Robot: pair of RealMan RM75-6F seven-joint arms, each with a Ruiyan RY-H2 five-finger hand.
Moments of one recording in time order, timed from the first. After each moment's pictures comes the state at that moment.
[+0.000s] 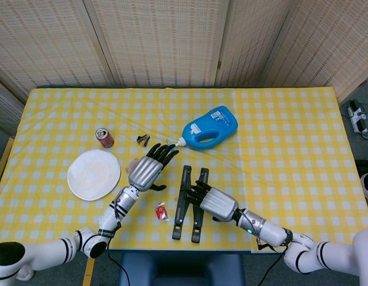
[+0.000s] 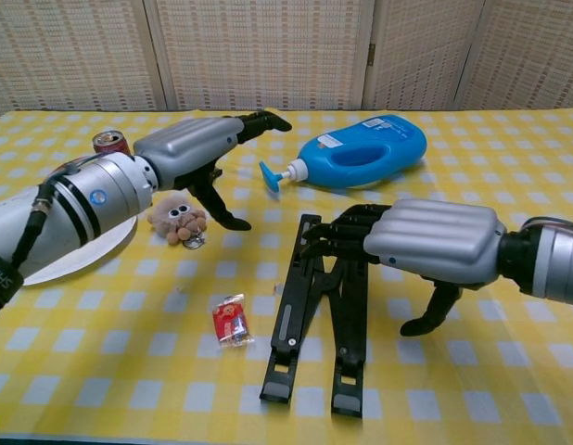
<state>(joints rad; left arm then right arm) -0.83 -1.74 -0.20 -1.25 1.35 1.01 0.16 0.77 -1.49 -0.06 -1.42 -1.72 0.89 -0.16</state>
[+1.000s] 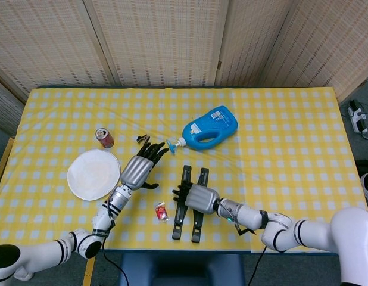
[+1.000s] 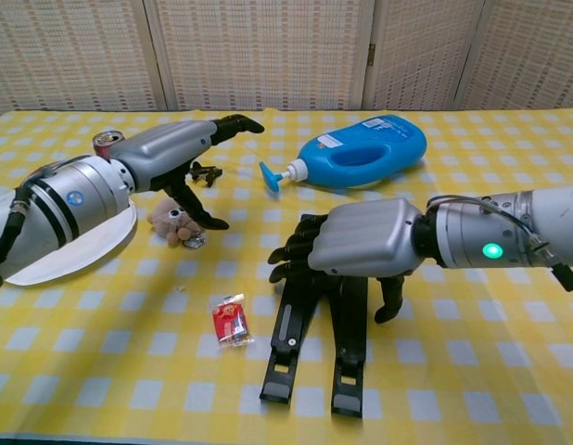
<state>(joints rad) -0.80 -1.73 -0.19 -1.23 1.33 1.02 0.11 0.99 -1.52 0.01 -1.41 -1.58 0.55 -0.36</state>
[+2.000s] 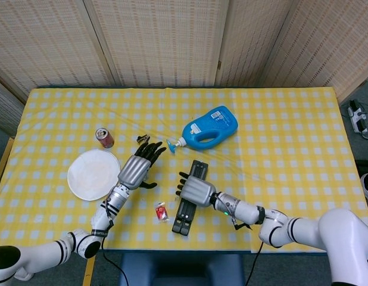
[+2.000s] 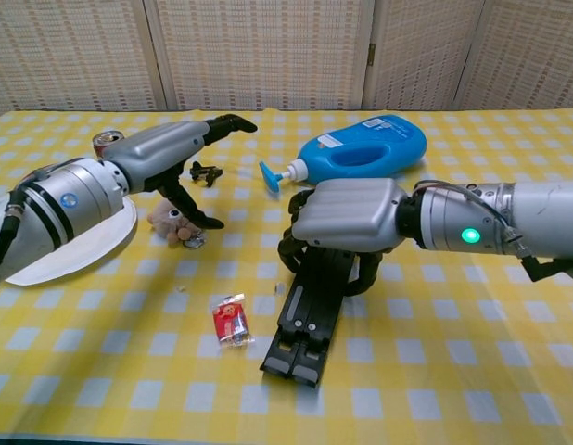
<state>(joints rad) -0.79 -1.74 -0.19 -1.20 1.34 1.03 0.08 1.00 -1.60 -0.02 -1.25 -1.66 0.73 -0.22</state>
